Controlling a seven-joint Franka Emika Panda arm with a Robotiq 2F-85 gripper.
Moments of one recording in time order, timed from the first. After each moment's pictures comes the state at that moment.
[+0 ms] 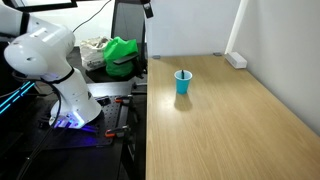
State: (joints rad) arm 0.04 -0.88 0.05 -2.54 0.01 1.92 0.04
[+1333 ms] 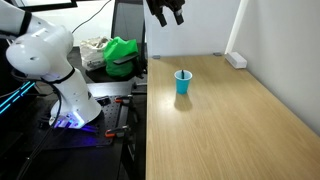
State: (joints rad) arm 0.10 -0.78 -0.05 -2.63 -0.15 2.28 -0.41
